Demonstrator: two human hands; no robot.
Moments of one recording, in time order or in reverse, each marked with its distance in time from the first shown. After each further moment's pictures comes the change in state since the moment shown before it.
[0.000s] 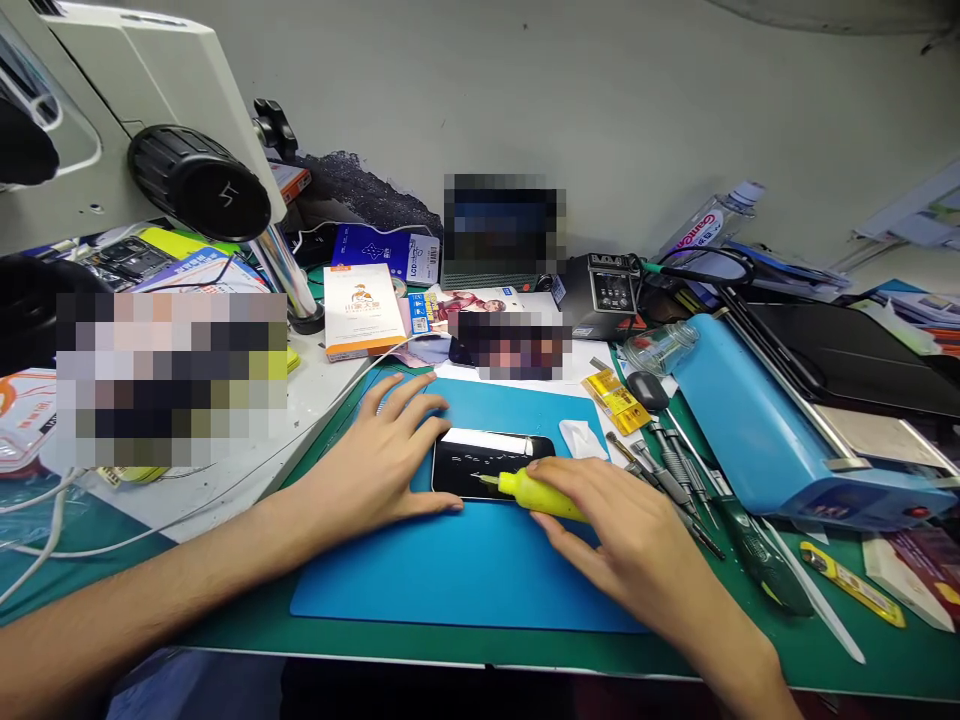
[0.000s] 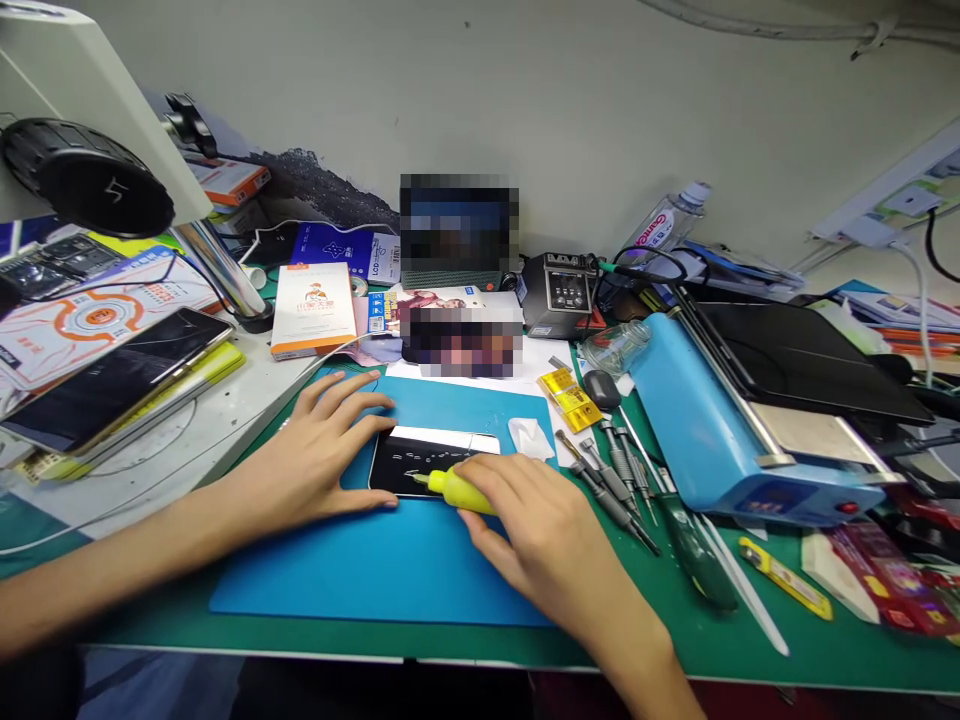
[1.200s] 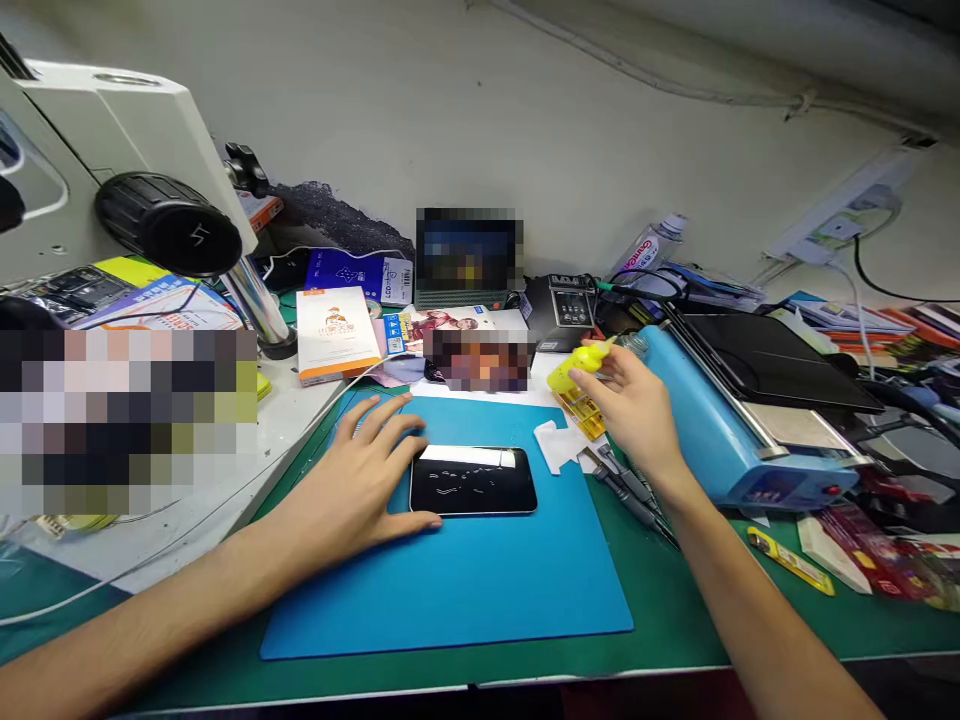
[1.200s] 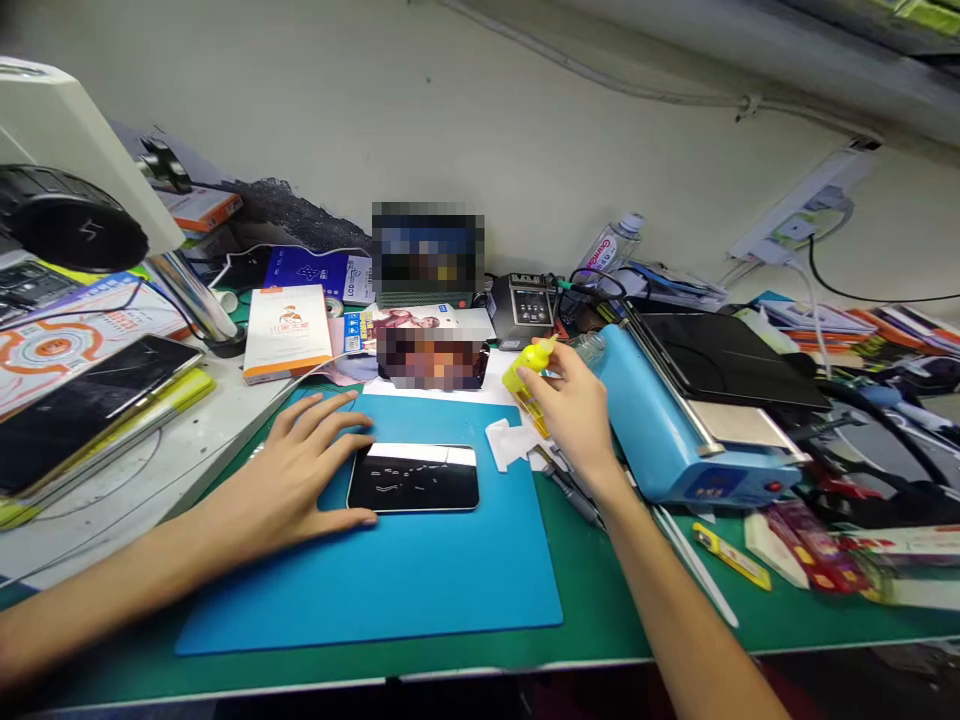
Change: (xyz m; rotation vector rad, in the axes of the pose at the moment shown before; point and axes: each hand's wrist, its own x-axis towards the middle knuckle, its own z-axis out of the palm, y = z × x) left_hand -0.001 0.002 0.004 0.012 0.007 -0.007; right_hand 0.052 0.099 -0.015 0.377 0.526 0.630
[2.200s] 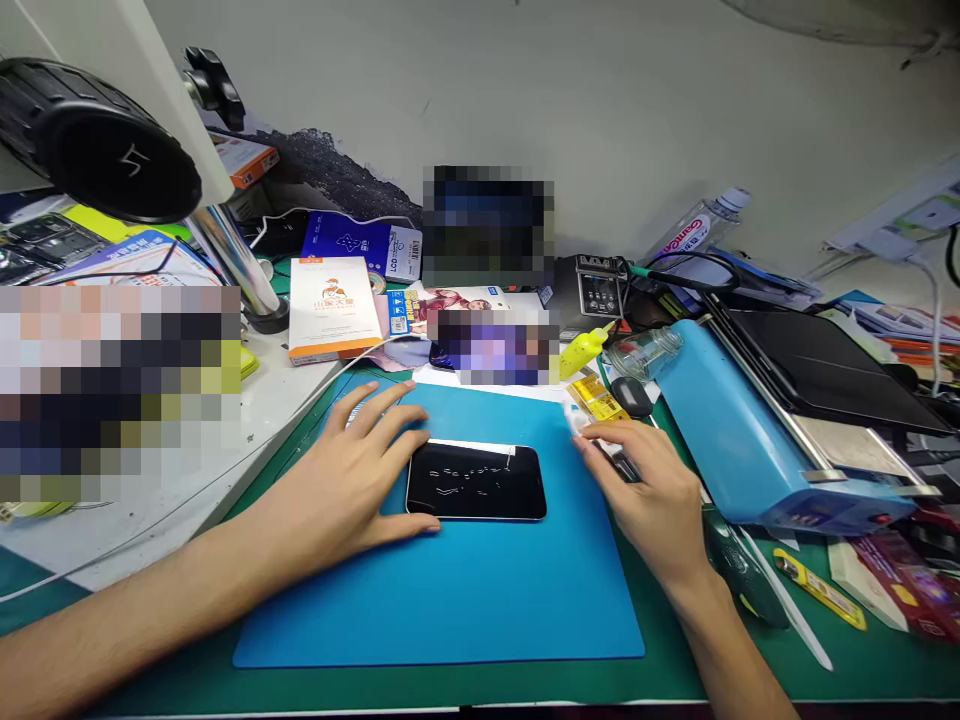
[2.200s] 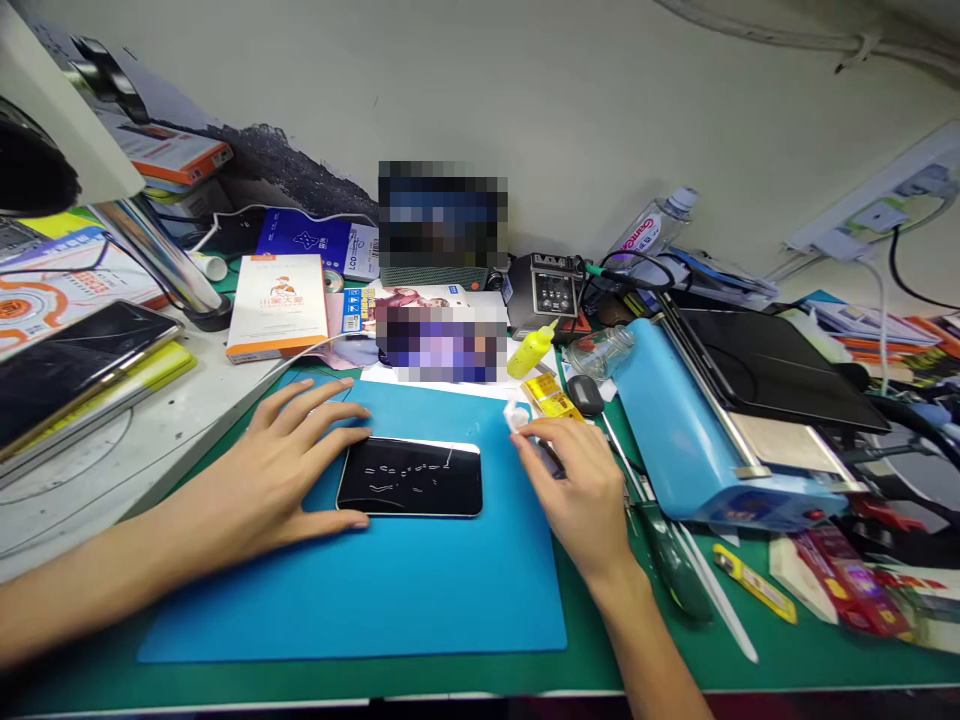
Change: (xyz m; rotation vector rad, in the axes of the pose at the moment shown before) left_hand 0.000 0.001 -0.002 0.024 -0.023 -0.001; right_hand -0.068 0.010 -0.002 -0.327 -0.093 -0.516
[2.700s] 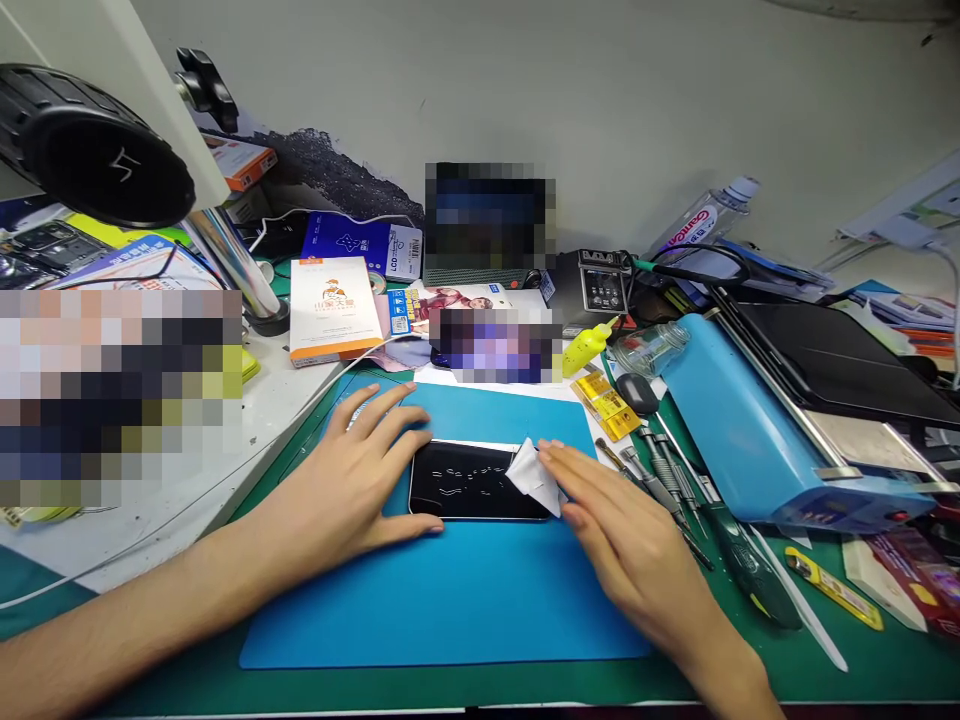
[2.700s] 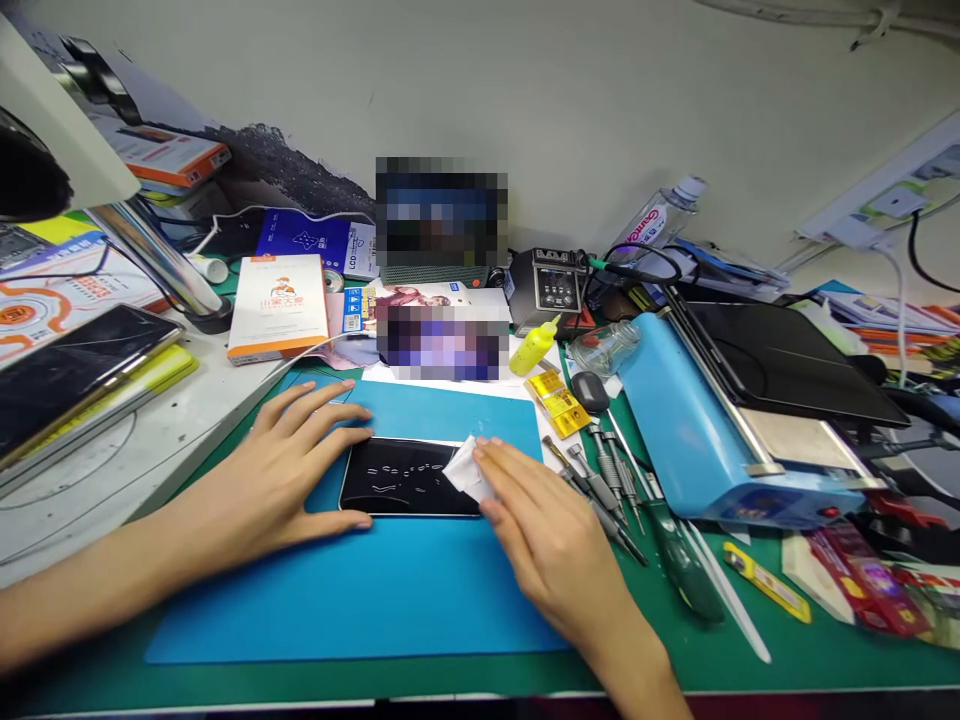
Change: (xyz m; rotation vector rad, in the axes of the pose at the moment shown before) left_hand 0.000 -0.001 0.001 -0.011 -0.012 -0.004; right_hand -0.023 -0.034 -0.011 0.044 -0.312 -0.125
